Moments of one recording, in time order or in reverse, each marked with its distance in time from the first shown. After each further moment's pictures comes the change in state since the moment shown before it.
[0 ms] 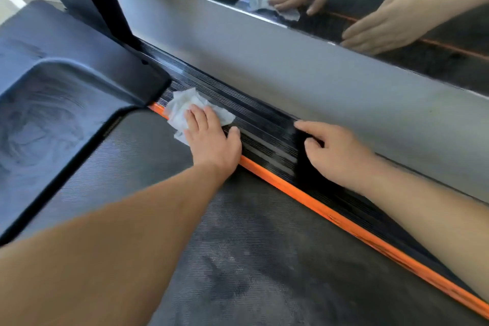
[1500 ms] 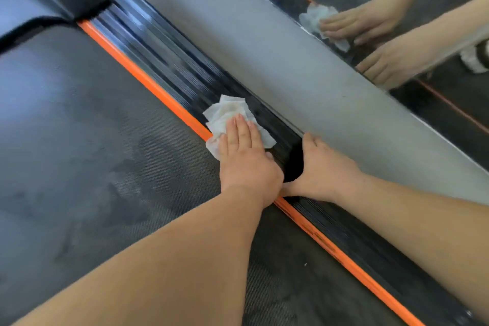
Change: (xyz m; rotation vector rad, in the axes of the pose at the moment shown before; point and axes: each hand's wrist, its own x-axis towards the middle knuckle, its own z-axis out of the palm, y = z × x) left_hand -0.173 0.139 0.110 0.070 -0.238 0.077; right_hand -0.090 0.088 -0.063 -0.745 -0.340 0.209
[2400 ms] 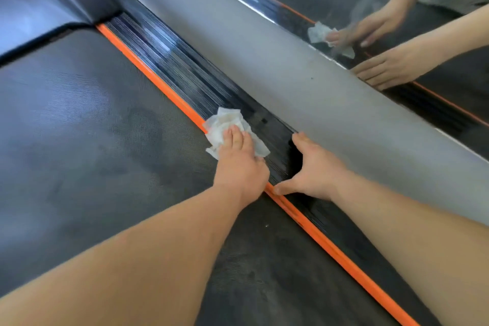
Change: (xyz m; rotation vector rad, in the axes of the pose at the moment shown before) left_hand -0.071 0.044 0.061 -0.163 0.164 0.058; right_hand -0.059 0.089 0.052 0.266 0.102 -0.194
